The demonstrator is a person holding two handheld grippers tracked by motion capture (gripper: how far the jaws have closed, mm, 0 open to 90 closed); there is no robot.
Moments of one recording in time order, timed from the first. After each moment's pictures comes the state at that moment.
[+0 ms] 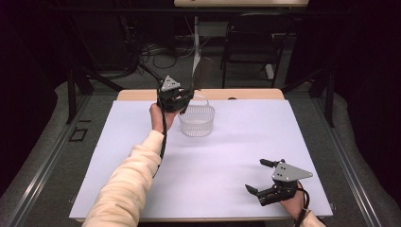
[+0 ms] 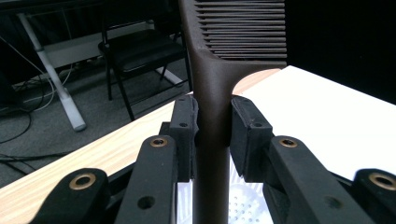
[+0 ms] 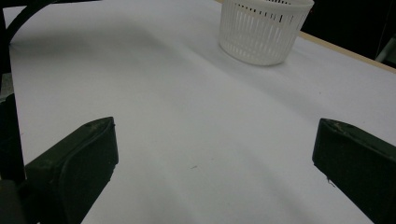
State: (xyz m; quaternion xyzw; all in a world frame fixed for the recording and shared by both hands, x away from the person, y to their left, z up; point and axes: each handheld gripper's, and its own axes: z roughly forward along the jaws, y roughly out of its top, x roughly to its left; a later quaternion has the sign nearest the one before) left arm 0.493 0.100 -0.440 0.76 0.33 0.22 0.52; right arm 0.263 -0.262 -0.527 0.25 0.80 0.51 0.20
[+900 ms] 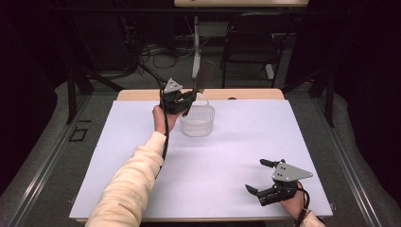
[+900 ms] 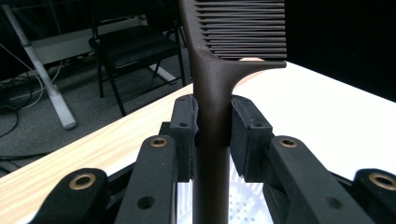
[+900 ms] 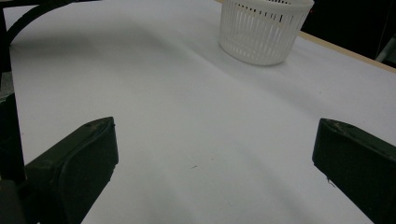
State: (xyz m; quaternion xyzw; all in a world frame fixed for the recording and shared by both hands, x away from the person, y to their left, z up) left arm 0.498 0.095 -0.452 0.76 0.33 0.21 0.52; right arm 0.263 -0.262 -0.527 0.25 0.80 0.51 0.20
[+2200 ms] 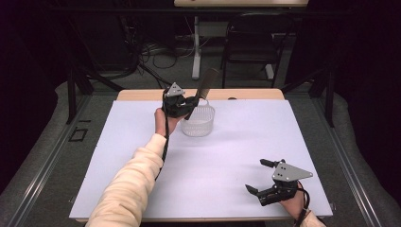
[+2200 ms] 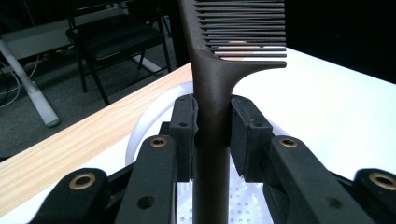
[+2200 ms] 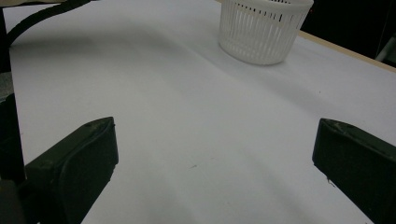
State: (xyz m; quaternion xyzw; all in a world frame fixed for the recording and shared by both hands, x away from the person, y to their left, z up) left arm 0.501 0.092 -0.469 0.79 0.30 0.18 0.51; right arm 0.263 -0.262 -0.527 0.25 0.80 0.51 0.20
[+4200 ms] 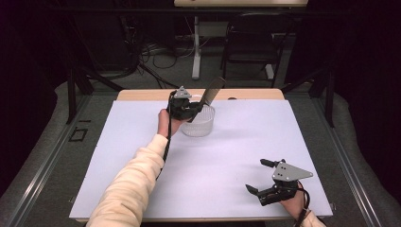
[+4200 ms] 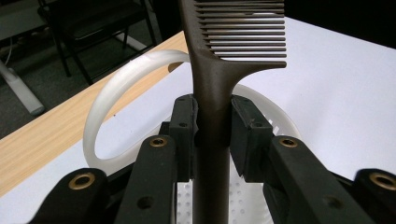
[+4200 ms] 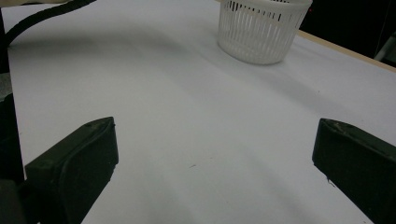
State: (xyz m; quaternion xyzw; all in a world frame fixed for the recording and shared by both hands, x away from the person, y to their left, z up) left arm 0.506 0.078 -0.479 0.82 0.28 0.16 0.47; right arm 0.263 -0.262 -0.527 0.25 0.80 0.51 0.20
